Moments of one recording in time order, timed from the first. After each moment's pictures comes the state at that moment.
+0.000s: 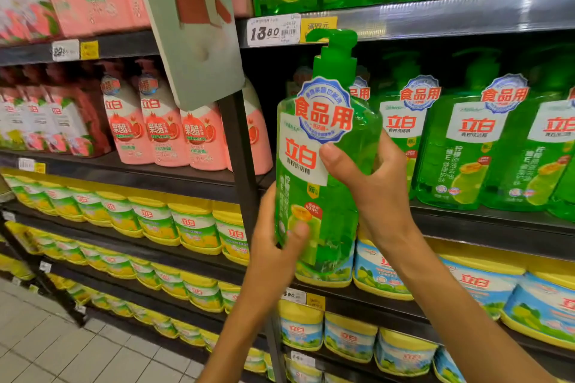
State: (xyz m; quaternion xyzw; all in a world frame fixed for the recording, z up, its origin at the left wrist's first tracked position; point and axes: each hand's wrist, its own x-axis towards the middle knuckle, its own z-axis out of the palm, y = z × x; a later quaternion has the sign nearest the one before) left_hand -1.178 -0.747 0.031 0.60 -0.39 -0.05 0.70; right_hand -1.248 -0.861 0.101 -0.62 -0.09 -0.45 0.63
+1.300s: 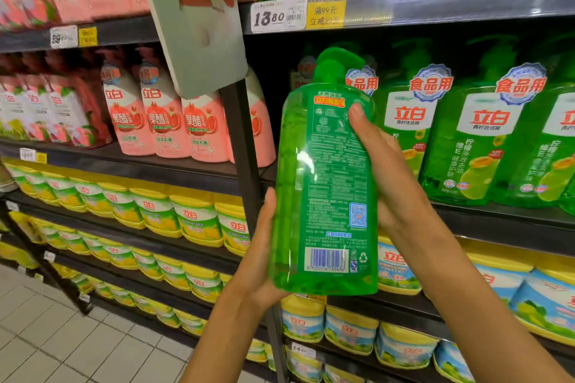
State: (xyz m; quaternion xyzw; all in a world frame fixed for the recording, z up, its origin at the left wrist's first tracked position) left_hand -1.173 -0.739 0.035 0.37 -0.31 -0.46 0.75; right_hand -1.234 -0.882 0.103 -0.55 0.03 -0.27 0.79
